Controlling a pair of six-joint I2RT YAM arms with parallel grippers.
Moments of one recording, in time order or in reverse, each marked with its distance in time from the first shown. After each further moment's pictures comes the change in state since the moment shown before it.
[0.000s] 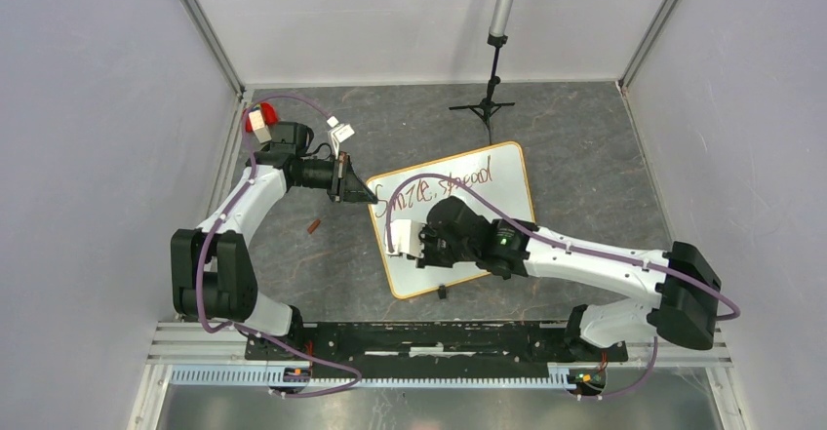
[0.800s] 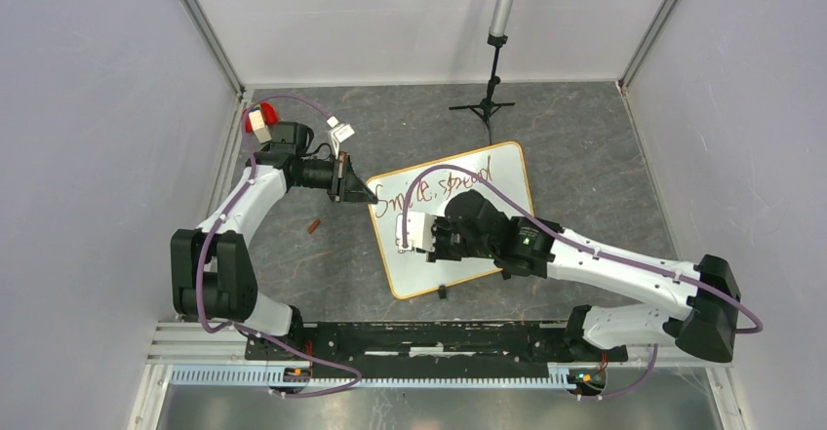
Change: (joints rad) left arm 0.000 -0.001 0.000 0.000 0.000 -0.004; right arm -0.010 -0.109 0.019 -0.028 -0.003 -0.034
